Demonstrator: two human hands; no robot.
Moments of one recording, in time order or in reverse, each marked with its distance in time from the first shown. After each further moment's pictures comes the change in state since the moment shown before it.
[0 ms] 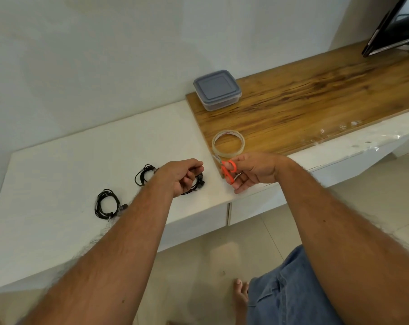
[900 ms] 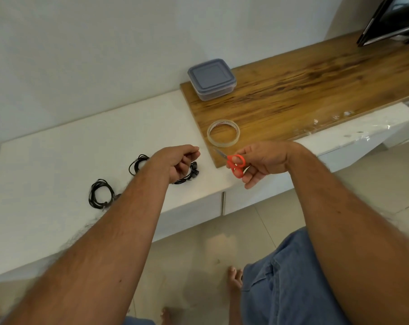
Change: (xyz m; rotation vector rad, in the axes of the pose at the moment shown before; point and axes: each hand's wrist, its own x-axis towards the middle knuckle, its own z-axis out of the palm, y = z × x) left_hand -0.002 0.007 0.003 -0.028 -0.037 -0.012; right_hand -0.034 -0.005 -0.008 -0.018 -0.029 0.108
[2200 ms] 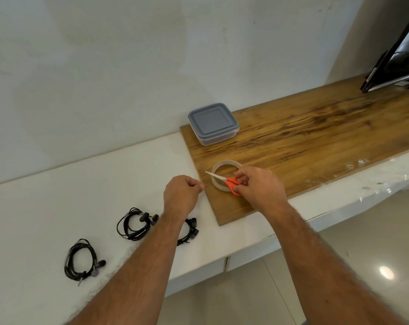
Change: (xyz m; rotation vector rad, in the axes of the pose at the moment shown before) left_hand 0.073 0.017 0.026 0.684 0.348 0.636; right_hand 0.054 -0.020 -0.015 -0.773 1.049 -0.166
